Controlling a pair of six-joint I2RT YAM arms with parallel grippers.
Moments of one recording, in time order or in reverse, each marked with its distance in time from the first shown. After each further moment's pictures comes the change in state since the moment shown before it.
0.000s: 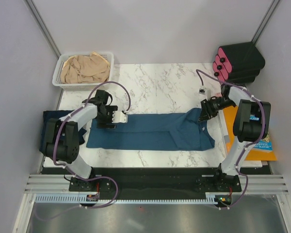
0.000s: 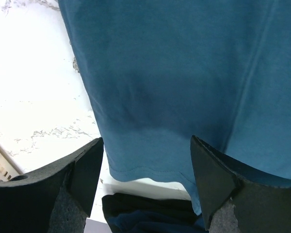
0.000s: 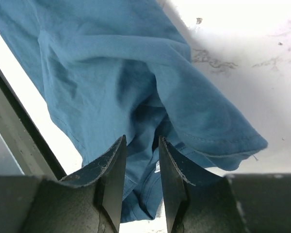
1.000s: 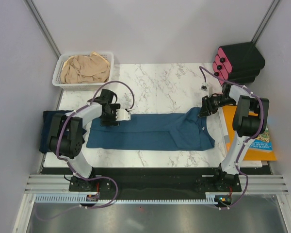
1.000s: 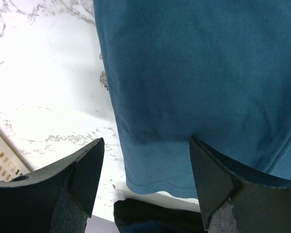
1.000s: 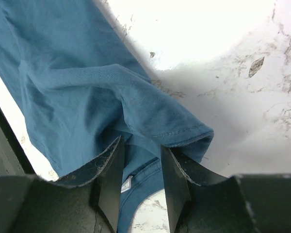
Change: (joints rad) left arm -0.045 0.089 0.029 0.109 -0.081 -0.075; right arm -0.040 0.122 0.085 0.079 -0.075 0.011
